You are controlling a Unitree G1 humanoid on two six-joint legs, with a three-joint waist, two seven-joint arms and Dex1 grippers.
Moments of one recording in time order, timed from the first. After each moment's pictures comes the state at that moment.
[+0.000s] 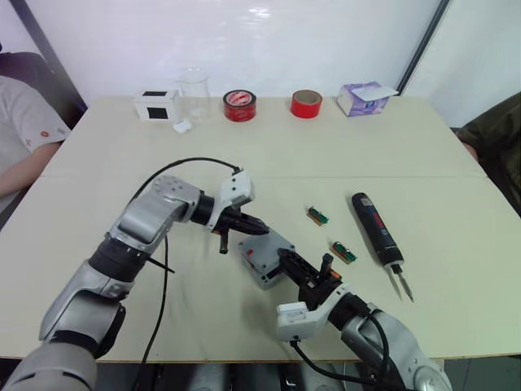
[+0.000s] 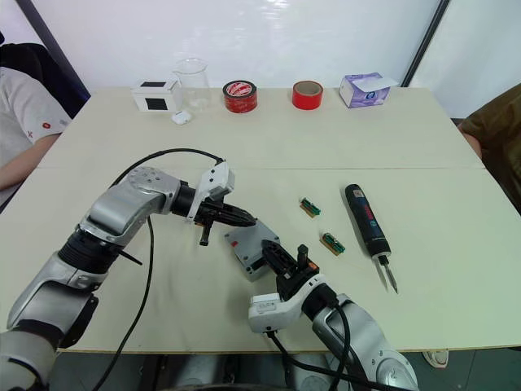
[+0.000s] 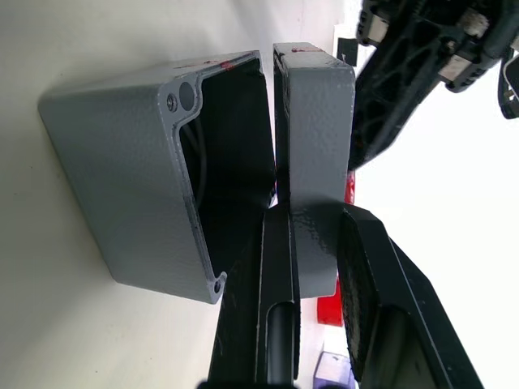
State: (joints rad) left arm -0.76 0.59 -0.39 0.01 -0.31 0.65 -1.23; right arm 0.25 -0.38 0.33 -0.67 -1.23 -0.18 0.44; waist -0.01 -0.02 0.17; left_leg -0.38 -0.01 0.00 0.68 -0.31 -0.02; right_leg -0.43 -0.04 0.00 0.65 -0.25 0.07
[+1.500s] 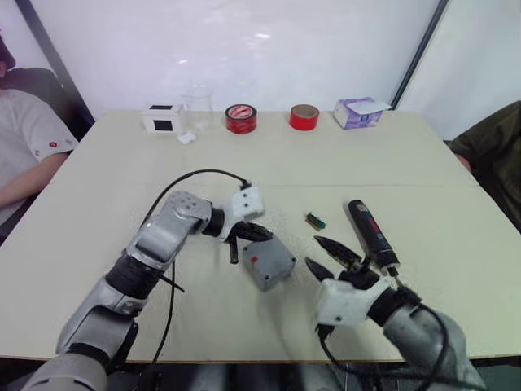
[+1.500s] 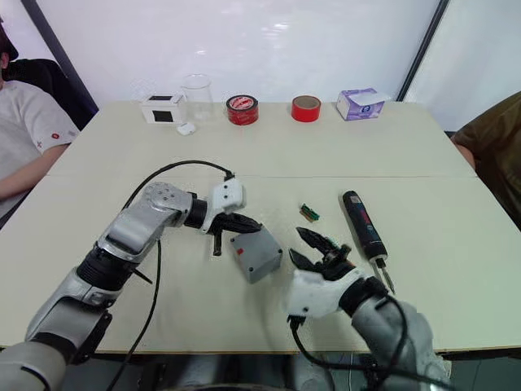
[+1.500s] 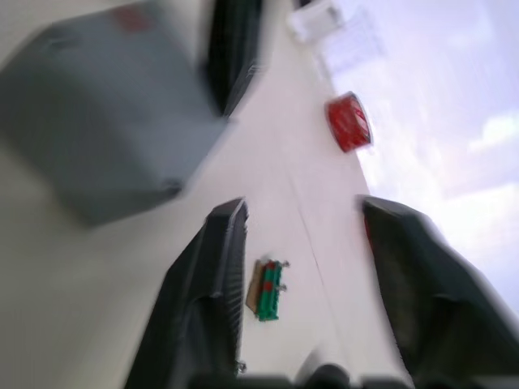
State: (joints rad) left arm -0.66 0.42 -0.23 -0.01 -0.26 0.79 -1.08; right arm 0.28 -0.37 0.04 -0.80 -0.45 0.04 0.67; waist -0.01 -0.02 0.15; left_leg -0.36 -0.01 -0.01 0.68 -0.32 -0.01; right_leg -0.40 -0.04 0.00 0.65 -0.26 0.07
